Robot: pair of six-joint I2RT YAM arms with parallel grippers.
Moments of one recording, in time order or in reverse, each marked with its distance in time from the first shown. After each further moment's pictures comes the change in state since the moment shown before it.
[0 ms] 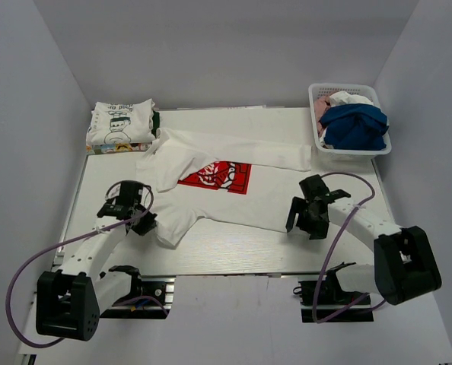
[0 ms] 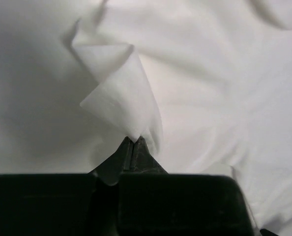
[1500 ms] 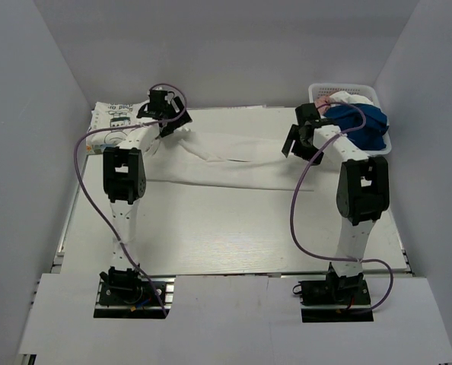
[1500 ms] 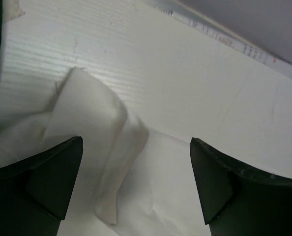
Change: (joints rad) left arm 0.000 1.391 1.585 0.287 0.173 0.413; right arm -0.155 0.743 0.978 -0.087 0.197 -0.052
